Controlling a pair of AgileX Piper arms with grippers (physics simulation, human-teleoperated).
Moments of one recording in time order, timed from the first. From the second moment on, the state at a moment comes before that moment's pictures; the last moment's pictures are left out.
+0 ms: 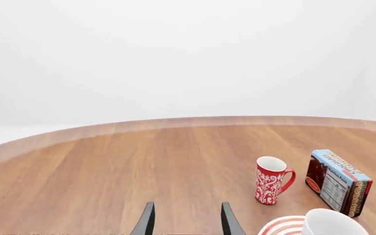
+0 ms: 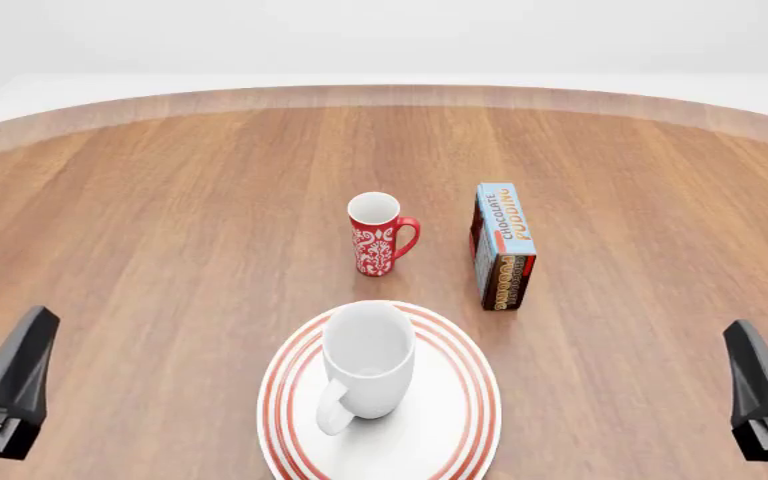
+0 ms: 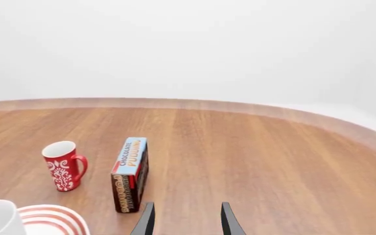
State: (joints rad) left arm -0.12 0.06 -0.01 -0.15 -0.02; right arm 0.00 0.00 -0.01 0.00 -0.02
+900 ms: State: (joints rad) left arm -0.14 0.00 0.00 -0.12 -0.04; right arm 0.12 0.34 -0.27 -0.08 -0.15
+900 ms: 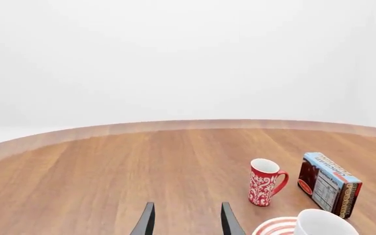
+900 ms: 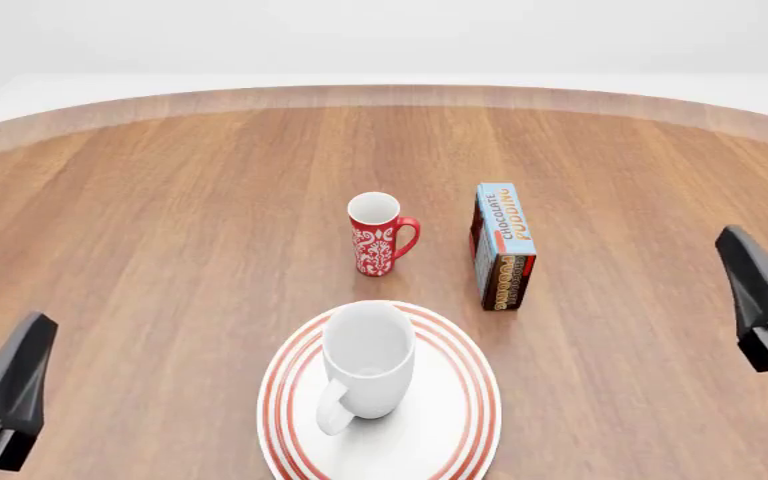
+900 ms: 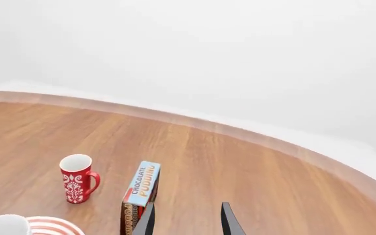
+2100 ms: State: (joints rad) left arm -0.15 0.01 0.00 -0.12 -0.06; right arm 0.24 1.01 -0.80 -0.03 -0.10
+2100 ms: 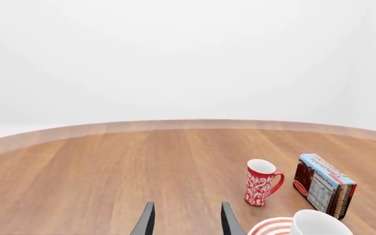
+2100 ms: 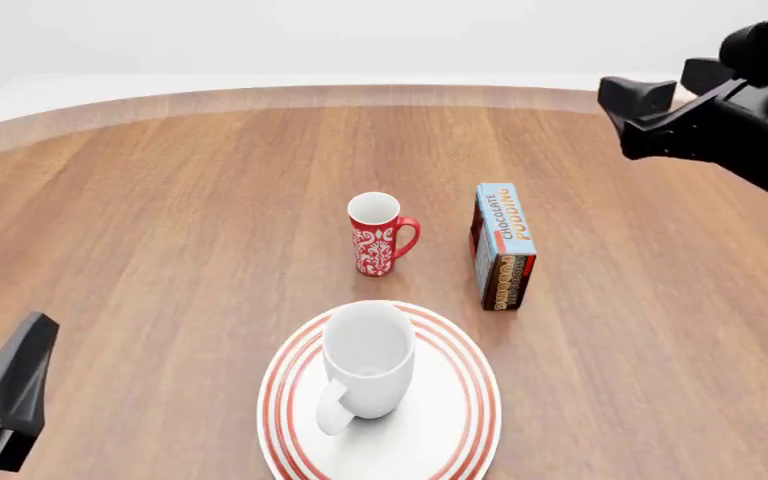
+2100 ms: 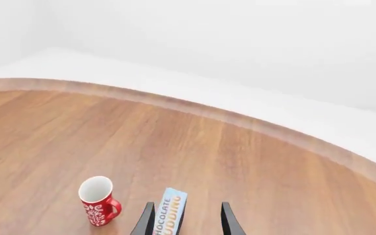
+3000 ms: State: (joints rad) left arm -0.14 0.01 0.00 -0.12 -0.10; right arm 0.21 1.26 -0.98 0.06 0.16
